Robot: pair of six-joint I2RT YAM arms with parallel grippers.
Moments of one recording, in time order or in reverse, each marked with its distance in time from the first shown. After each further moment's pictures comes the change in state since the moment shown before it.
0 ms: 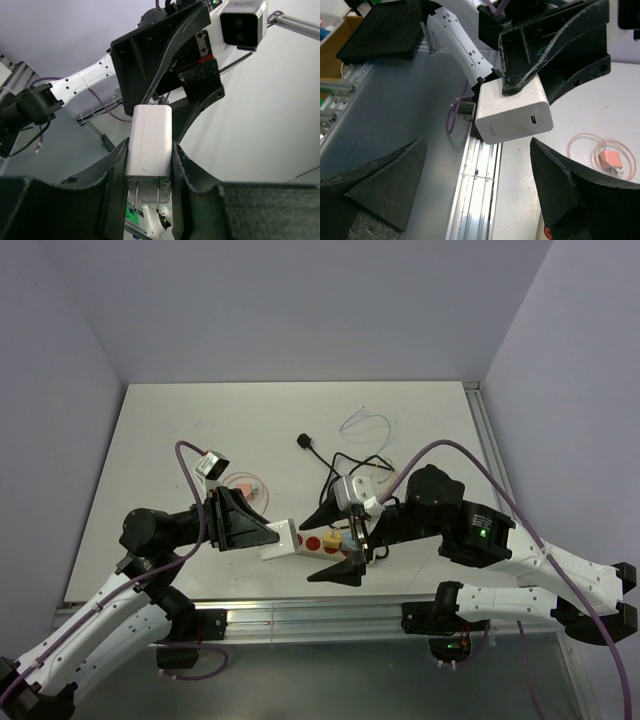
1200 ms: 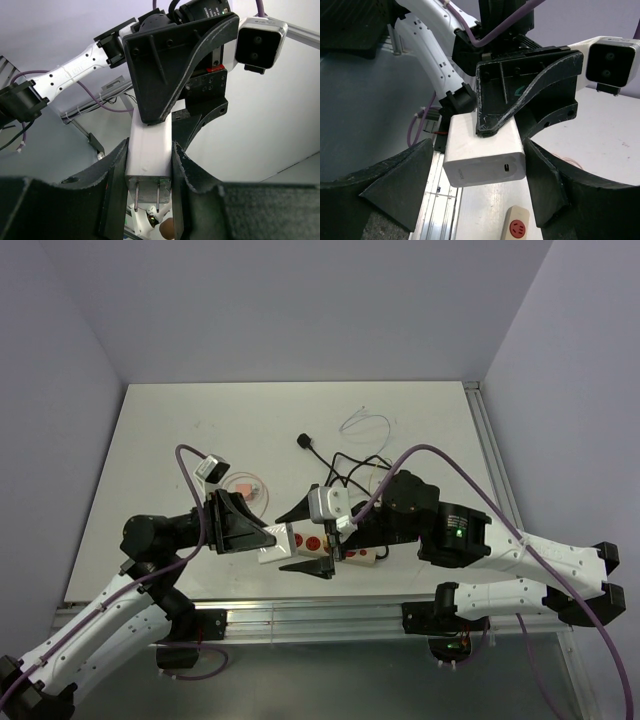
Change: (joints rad) left arm 0.000 -0.012 -0.053 0.109 0.003 -0.106; right arm 0.143 0.113 0.046 0.093 0.197 -0.181
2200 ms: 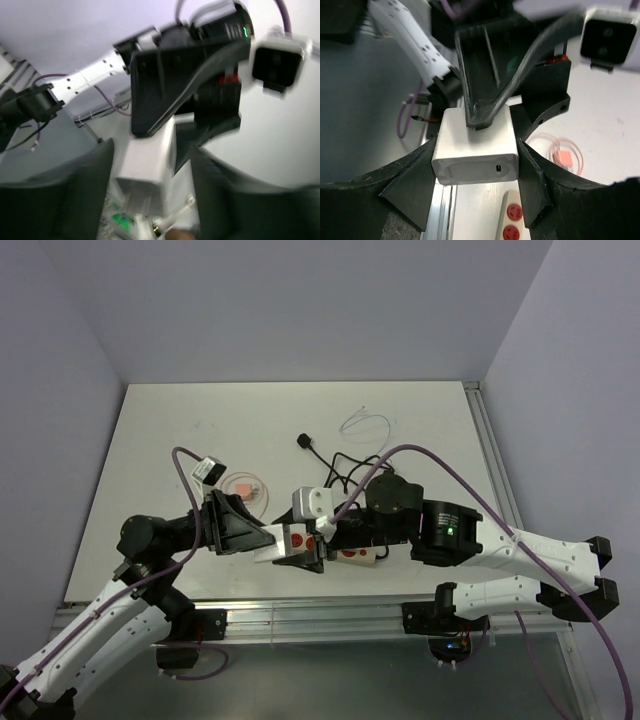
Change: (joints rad) left arm 0.002 -0.036 -0.005 -0.056 -0.015 0.003; right arm 0.018 0.058 0.060 -0.074 0.066 -0.021
